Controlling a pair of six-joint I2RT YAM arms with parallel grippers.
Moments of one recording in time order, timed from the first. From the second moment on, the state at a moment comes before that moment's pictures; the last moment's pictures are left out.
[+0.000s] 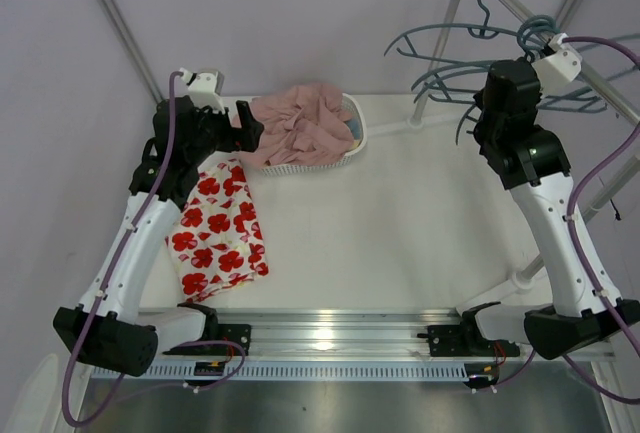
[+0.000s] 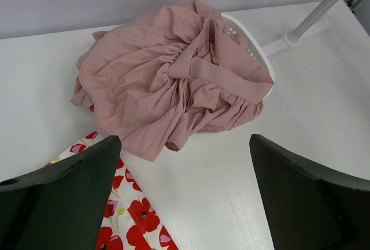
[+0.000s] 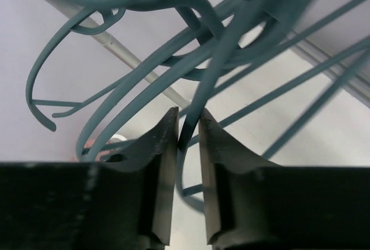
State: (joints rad) left arm -0.21 1.18 1.27 -0.38 0.13 -0.12; right arm 0.32 1.28 1.67 -0.58 0.80 0.61
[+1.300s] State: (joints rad) left arm -0.19 1.09 1.16 -0.35 0.21 -0.13; right arm 0.47 0.94 1.48 -0.59 0.53 0.72
